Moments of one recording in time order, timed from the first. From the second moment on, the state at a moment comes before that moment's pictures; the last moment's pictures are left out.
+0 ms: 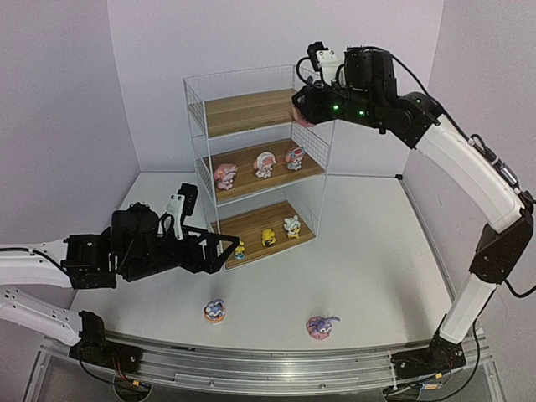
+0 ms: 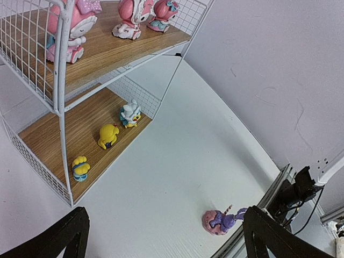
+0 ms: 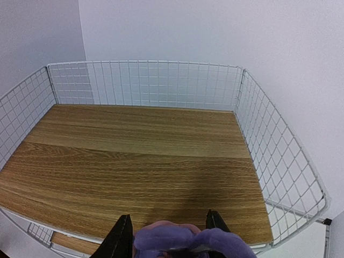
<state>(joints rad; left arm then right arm) -1.20 1.00 0.73 -0.08 -0.34 -0.58 0.79 1.75 2.12 -0.59 0.25 0.04</state>
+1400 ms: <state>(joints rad) -1.20 0.99 0.67 -0.01 -0.34 -0.59 0.69 1.96 2.33 -0.60 0.08 -0.03</state>
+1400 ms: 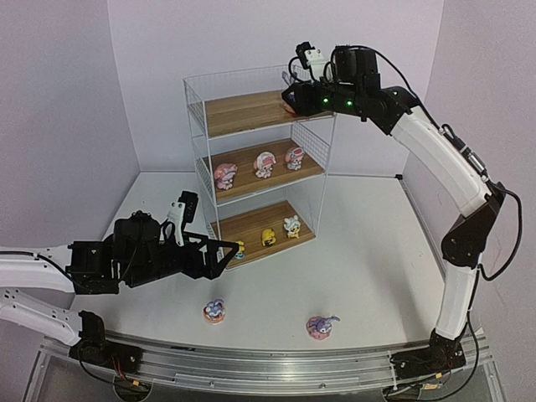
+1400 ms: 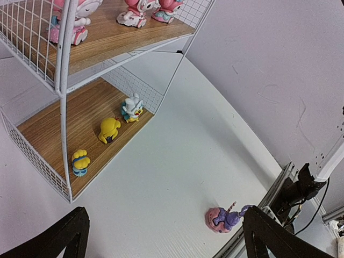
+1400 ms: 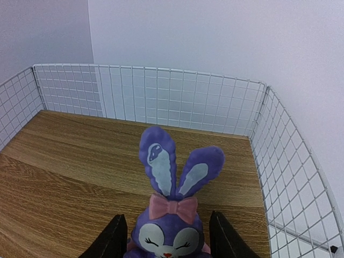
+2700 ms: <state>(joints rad) -1.20 0.96 0.65 0.01 -0.33 -0.60 0.67 1.96 2.34 -0.57 0.00 -0.03</state>
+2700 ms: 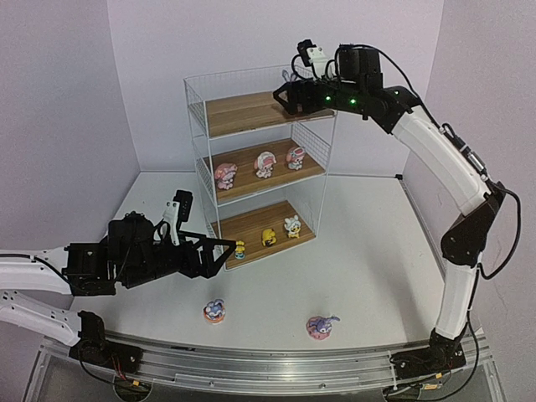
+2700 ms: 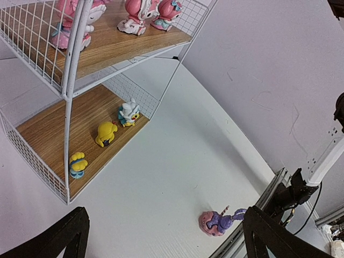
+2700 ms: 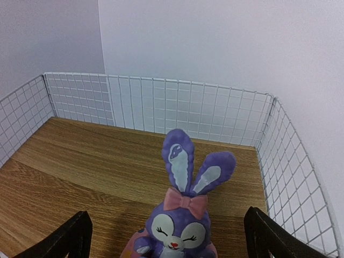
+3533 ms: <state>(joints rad) -1.20 0.91 0.61 -0.04 -0.30 -0.67 0.81 1.05 1.04 -0.70 -0.09 0.61</state>
